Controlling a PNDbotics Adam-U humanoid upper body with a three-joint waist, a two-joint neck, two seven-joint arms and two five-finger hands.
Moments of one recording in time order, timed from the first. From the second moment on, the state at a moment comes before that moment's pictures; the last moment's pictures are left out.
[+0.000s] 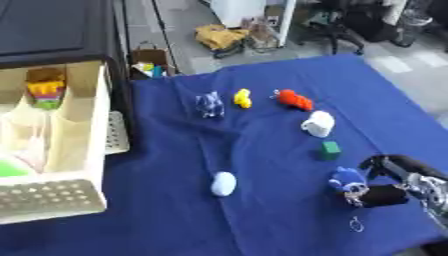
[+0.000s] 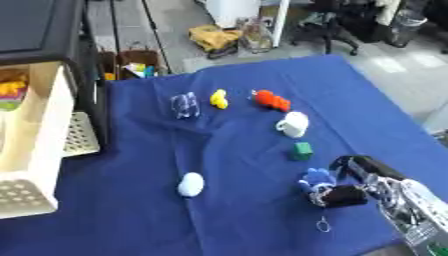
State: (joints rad) left arm -0.61 0.62 0.16 -1.99 0.31 -0.63 0.42; right arm 0.16 -0.75 -0.10 -1.98 0.61 0.71 0.49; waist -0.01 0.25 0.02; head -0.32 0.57
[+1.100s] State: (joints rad) left arm -0.61 0.61 0.16 -1.99 0.31 -0.63 0.41; right arm 0.14 -0.75 -0.09 -1.92 0.62 0.72 0.50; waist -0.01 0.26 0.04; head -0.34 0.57
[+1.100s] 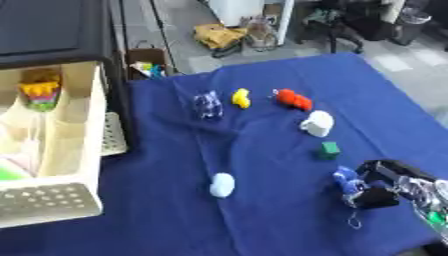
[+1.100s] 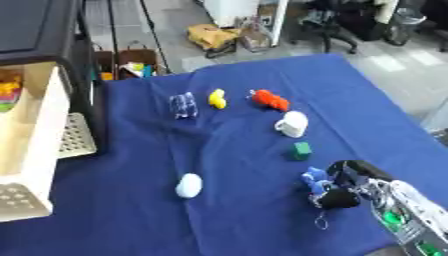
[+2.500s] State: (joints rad) left arm -0.61 0.61 0.16 -1.99 0.31 -0.63 0.41; right arm 0.13 -0.76 -0.08 -1.96 0.66 0.77 0.37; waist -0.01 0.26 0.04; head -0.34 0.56
